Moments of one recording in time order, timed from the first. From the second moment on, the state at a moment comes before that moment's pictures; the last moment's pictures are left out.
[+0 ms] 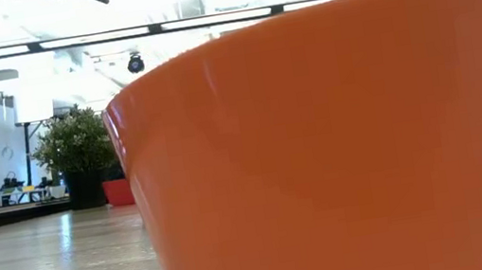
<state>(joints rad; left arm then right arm) 0.09 0.98 1.35 -1.01 -0.33 -0.29 -0.04 1.42 1.69 -1.53 0.15 0.70</state>
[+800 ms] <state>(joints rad) 0.09 0.99 1.35 -1.00 -0.27 -0.27 -0.04 1.50 1.59 -1.48 0.13 0.64</state>
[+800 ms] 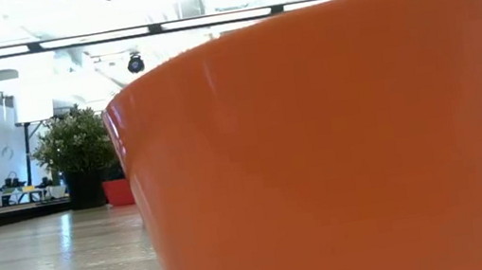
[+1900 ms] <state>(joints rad) 0.09 1.00 1.35 -1.00 -0.27 -0.23 -0.04 1.54 1.59 -1.43 0.12 0.64</state>
